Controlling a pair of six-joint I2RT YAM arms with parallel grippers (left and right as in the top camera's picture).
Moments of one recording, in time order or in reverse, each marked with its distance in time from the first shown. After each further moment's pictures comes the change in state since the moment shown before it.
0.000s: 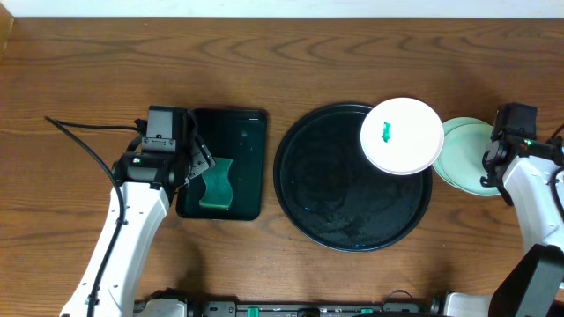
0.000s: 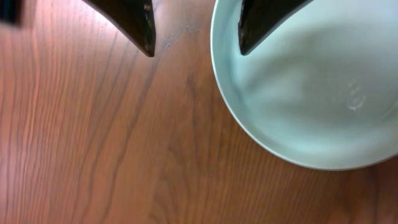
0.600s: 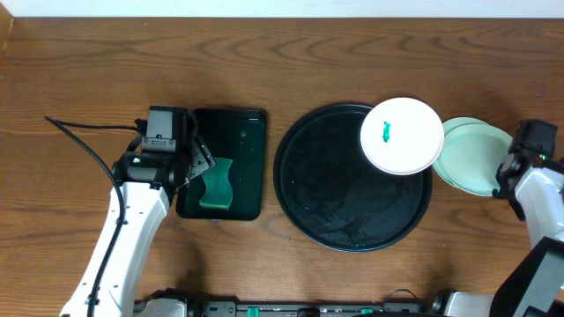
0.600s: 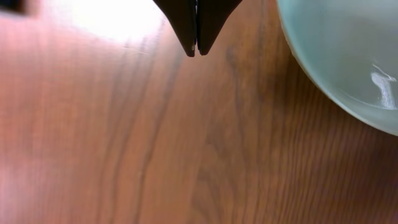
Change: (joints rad) left arm 0.000 0.000 0.000 0.000 0.000 0.000; right arm -0.148 0.008 -0.118 0.153 -0.031 -0.061
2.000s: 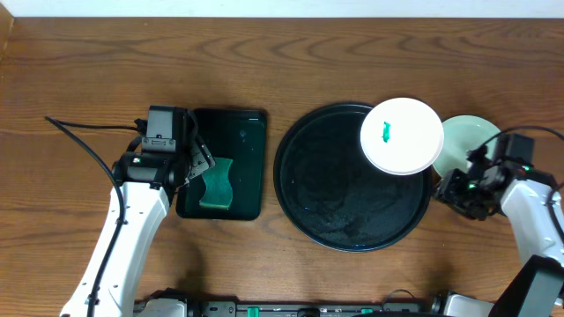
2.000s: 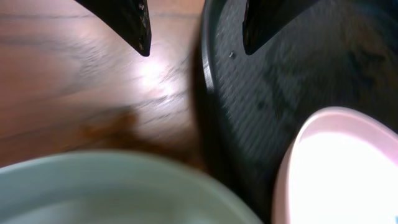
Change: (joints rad) left arm 0.000 0.000 0.000 0.000 0.000 0.000; right arm 0.097 -0.077 -0.072 -0.154 -0.866 -0.645
